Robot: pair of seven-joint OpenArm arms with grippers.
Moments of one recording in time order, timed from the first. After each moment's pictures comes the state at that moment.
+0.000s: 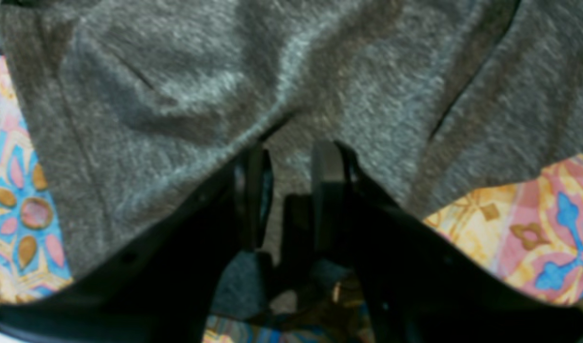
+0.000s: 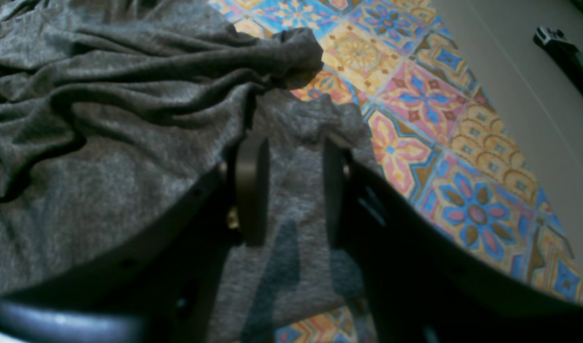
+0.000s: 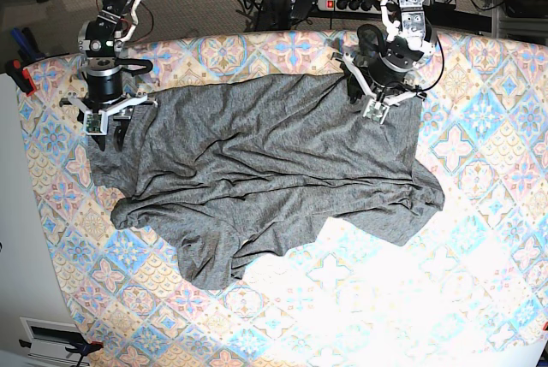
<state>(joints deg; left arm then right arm) 23.4 -0.5 -10.0 105.0 4.1 -29.6 37.1 -17.2 -2.1 31.8 96.9 -7.1 26.2 -5.2</state>
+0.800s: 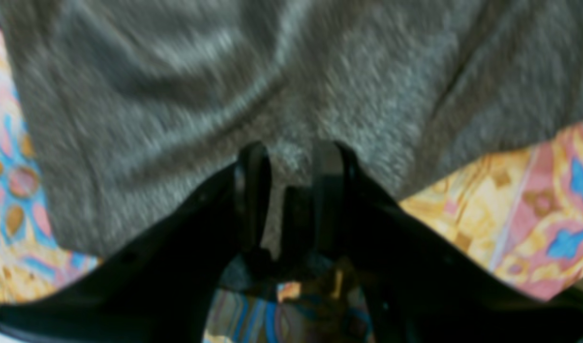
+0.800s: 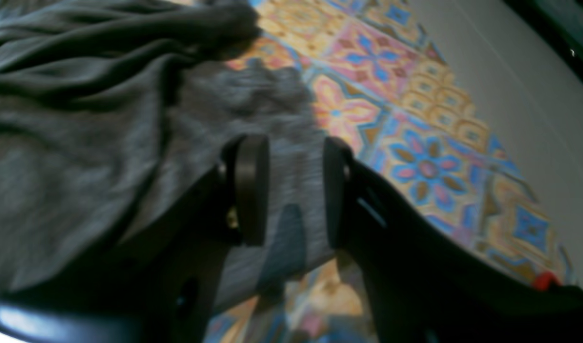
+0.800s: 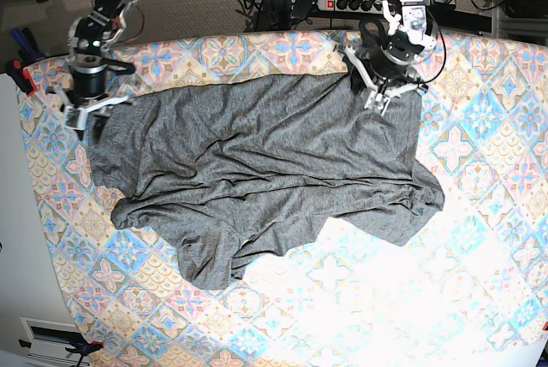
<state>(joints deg) 25.5 -0.8 -10.3 105.0 4.8 -29.6 37.1 -12.7 -2.2 41.8 90.9 -6.6 26.2 -5.4</state>
